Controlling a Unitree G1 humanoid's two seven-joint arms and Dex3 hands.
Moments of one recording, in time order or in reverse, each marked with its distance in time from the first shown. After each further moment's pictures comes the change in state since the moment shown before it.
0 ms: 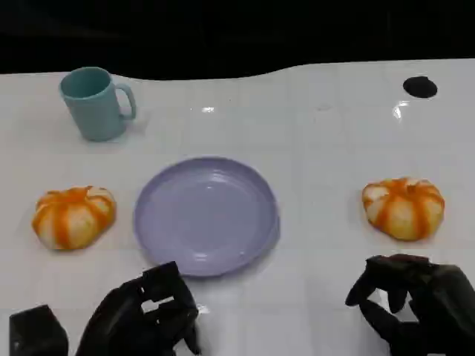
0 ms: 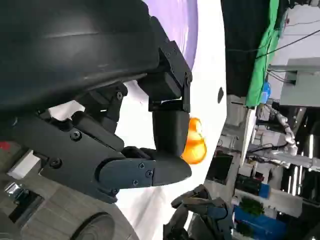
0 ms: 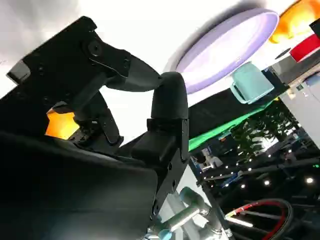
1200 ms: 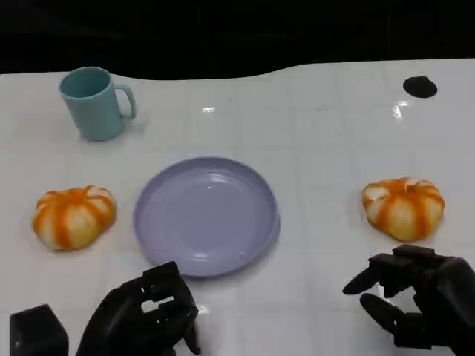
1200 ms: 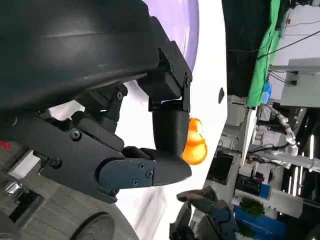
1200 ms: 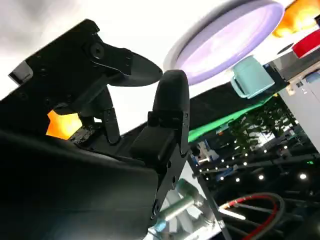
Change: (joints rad) left arm -0.004 0.000 0.000 0.008 0.000 0.000 0.000; right arm -0.014 -0.028 -0.010 -0.028 -0.042 0.016 -0.048
